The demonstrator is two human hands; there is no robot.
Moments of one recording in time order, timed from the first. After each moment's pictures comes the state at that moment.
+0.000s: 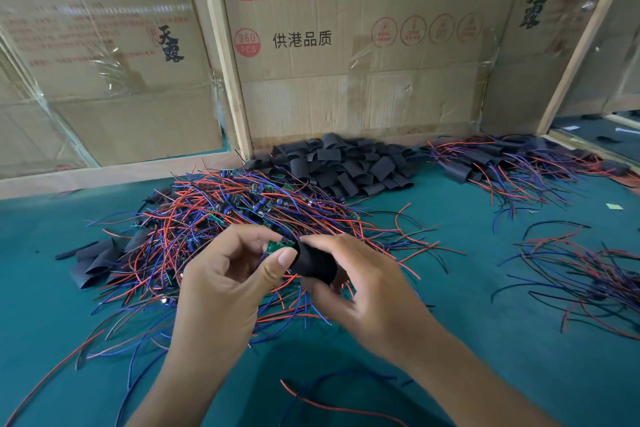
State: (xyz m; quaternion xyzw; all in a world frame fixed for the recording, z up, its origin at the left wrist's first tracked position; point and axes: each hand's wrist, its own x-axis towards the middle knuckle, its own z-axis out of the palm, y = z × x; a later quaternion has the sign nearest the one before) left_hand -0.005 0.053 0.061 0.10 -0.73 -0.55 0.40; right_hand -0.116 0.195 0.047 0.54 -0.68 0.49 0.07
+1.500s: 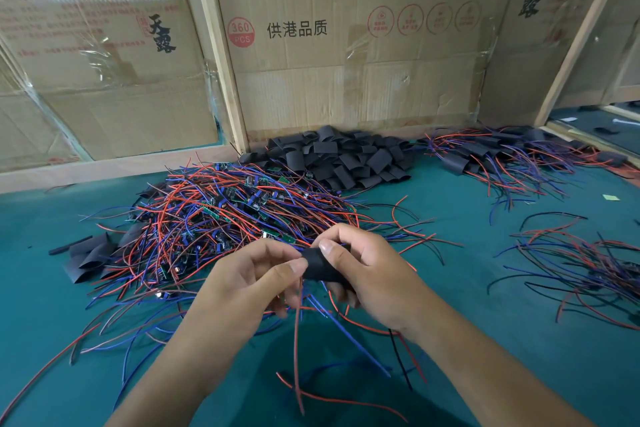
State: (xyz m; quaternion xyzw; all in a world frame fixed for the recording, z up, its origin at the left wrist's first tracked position) left_hand -0.005 0.059 0.061 0.11 -0.70 -0.68 0.17; right_hand -0.134 0.194 0.045 0.42 -0.68 0.56 -0.21
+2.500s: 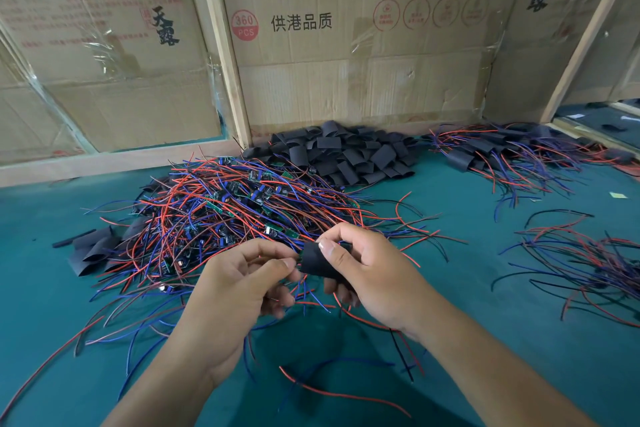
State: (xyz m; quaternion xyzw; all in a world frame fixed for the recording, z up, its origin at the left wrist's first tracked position) left_hand -0.006 0.056 0.055 0.23 -0.64 -0.70 0.20; right_hand -0.135 0.192 0.036 0.41 -0.69 0.55 -0.22
